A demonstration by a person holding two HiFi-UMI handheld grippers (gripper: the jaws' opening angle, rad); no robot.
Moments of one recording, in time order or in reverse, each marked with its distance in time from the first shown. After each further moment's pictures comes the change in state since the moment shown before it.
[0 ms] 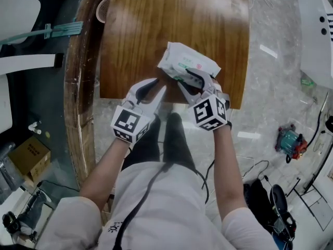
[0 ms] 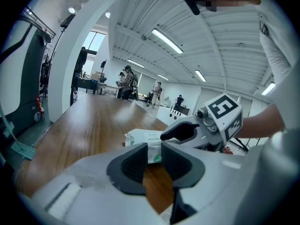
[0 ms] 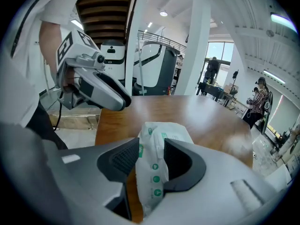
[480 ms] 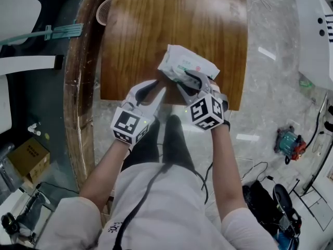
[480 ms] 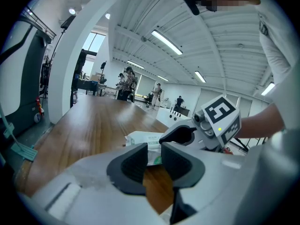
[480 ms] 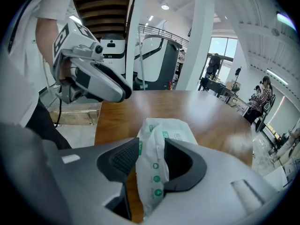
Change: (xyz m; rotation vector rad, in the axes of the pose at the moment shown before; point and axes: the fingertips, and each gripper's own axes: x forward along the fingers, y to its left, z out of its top) left arm -0.004 -0.001 0.007 0.001 -0.014 -0.002; right arm 0.006 0.002 -0.005 -0.006 0.074 0.011
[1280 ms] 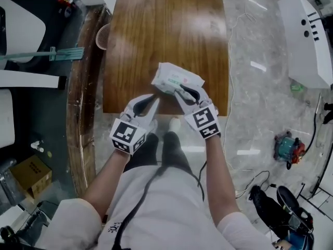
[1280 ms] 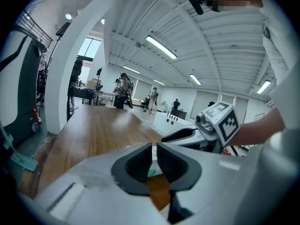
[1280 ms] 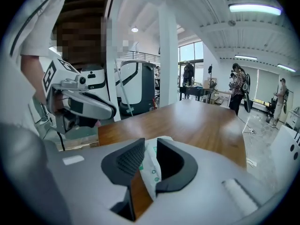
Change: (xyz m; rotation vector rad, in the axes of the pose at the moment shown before) left arm -0.024 -0.032 0.045 0.050 -0.045 -0.019; right arm -0.068 -0.022 0.035 0.307 -0.241 -0.097
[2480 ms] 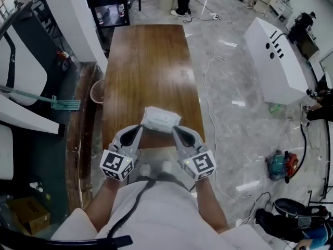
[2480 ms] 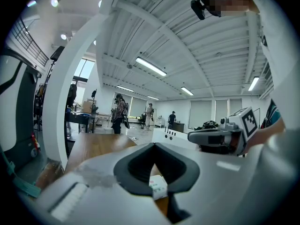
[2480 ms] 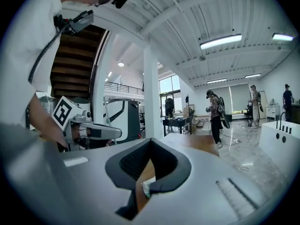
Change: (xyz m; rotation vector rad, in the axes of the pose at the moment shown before) left arm -0.071 -0.040 0.107 0.132 -0.202 -0.008; right arm -0.157 0.031 0.110 0.126 -0.424 -0.213
